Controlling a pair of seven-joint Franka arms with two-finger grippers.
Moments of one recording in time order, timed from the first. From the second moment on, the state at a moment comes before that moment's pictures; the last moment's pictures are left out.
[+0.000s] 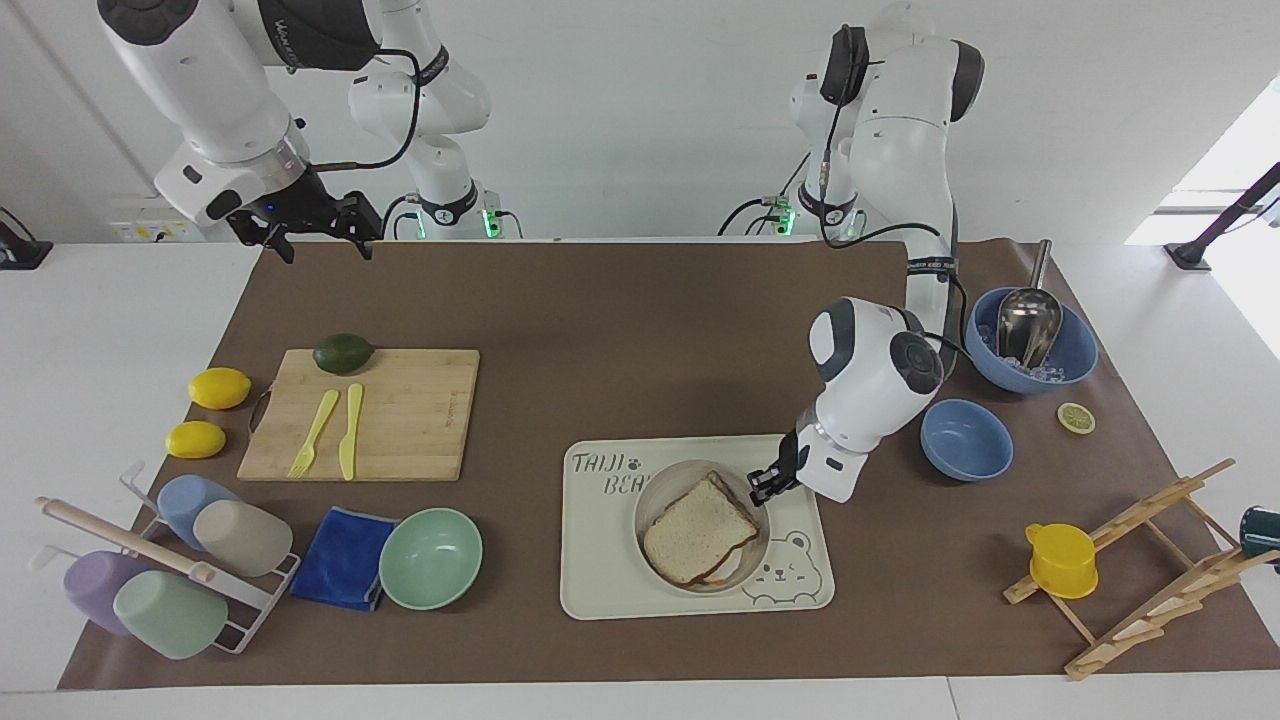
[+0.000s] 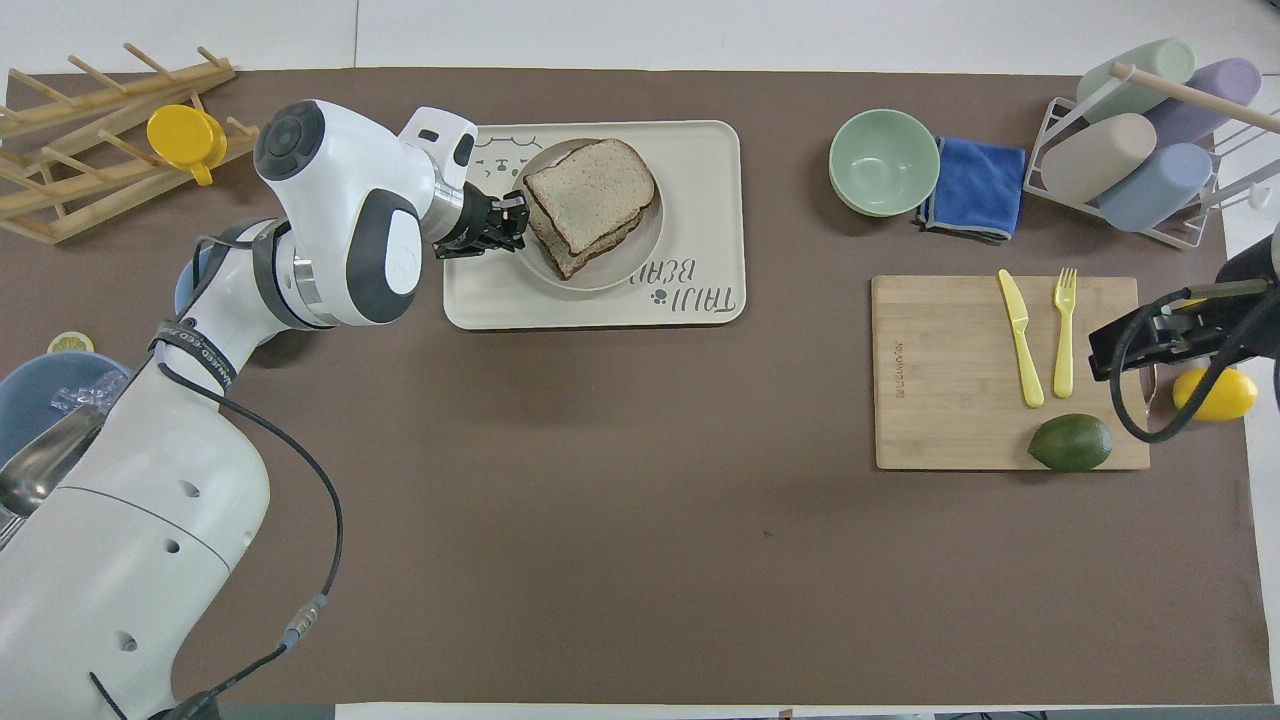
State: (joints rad) left arm -0.33 0.61 -0.04 -1.54 -0.39 2.27 -0.40; right arm 0.03 0.01 -0.01 -1.57 -0.04 1.38 -0.04
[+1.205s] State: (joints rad) left arm -0.26 0.29 0.04 -1.53 -0.03 1.95 -0.38; right arm 0.03 0.01 0.00 -1.57 -0.04 1.38 -0.04
